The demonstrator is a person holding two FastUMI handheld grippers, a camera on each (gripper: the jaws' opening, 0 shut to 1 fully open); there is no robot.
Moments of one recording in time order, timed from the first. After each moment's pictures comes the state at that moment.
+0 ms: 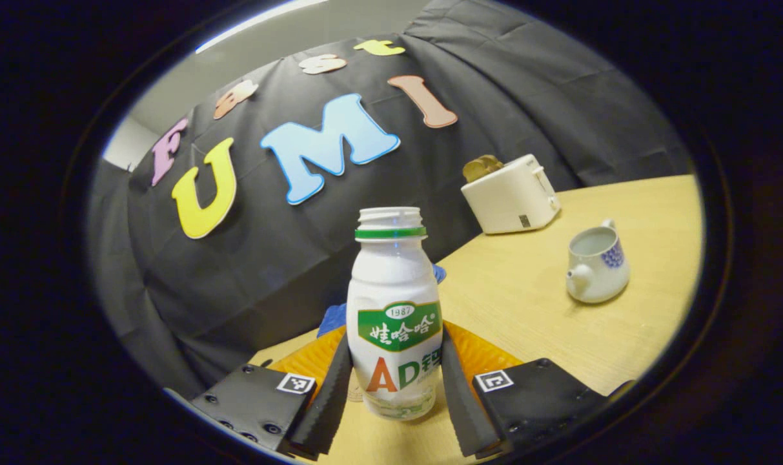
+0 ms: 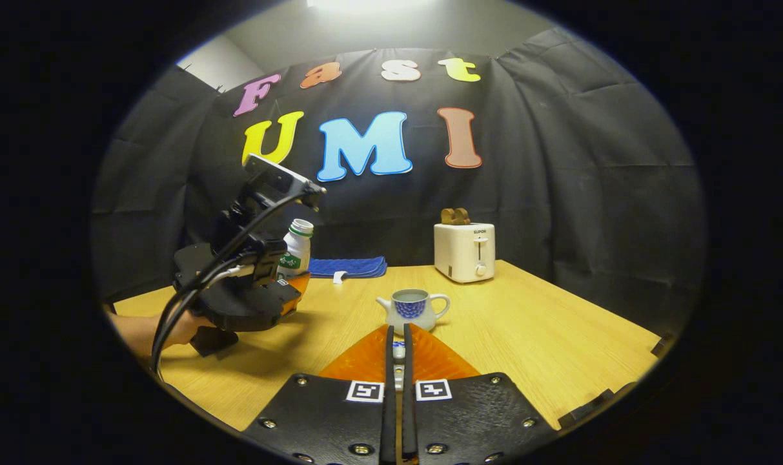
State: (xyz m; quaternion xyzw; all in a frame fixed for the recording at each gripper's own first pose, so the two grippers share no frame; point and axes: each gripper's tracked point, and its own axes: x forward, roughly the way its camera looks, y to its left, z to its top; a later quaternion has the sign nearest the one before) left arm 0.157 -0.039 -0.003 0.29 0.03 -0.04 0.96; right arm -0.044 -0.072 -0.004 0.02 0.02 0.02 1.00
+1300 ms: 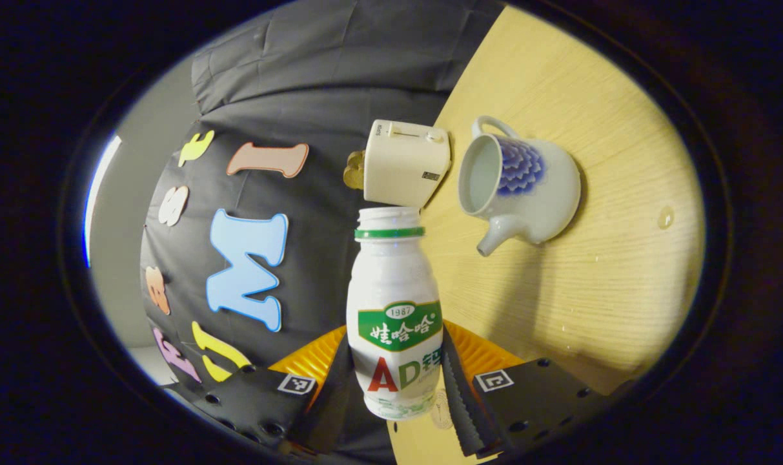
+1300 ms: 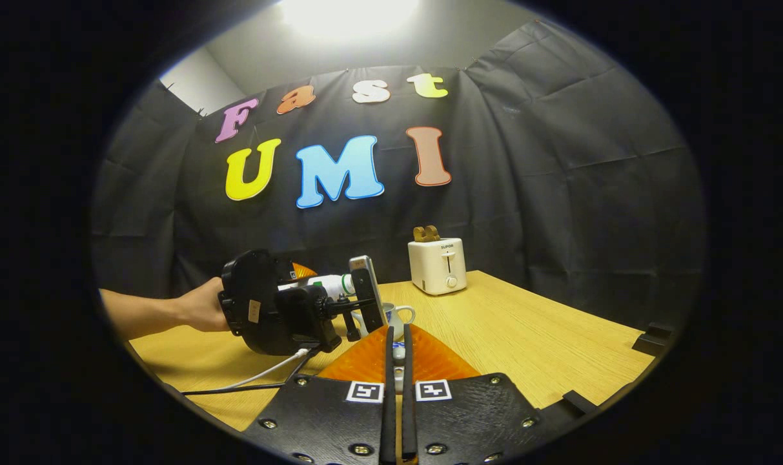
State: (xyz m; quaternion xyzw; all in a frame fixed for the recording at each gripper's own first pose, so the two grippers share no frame) left arm 0.177 -0.129 -0.017 0.65 0.00 -0.09 0.75; right arm -0.071 -0.111 0.007 0.06 -0.01 0.00 1.00
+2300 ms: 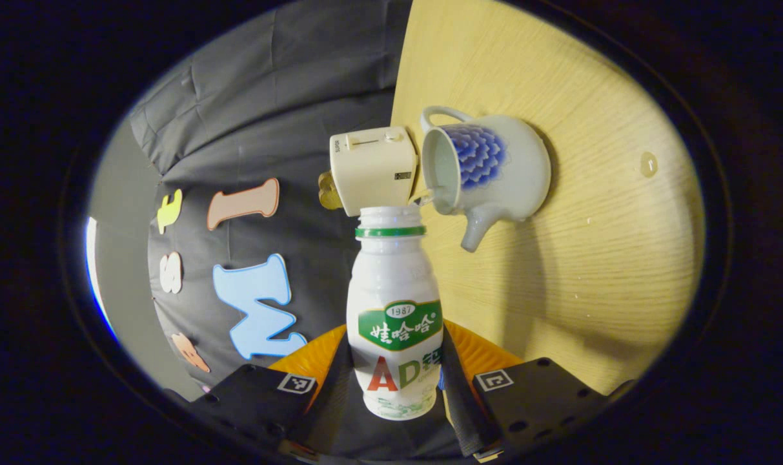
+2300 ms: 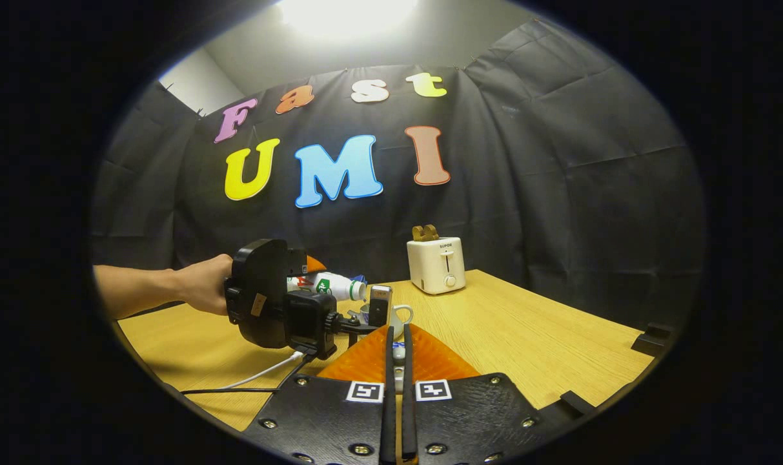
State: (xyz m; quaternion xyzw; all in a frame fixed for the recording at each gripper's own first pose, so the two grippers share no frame) left arm 0.178 -0.137 -0.005 0.76 -0.01 -0.09 0.64; right arm -0.073 -0.114 0.010 0.06 -0.02 0.00 1.00
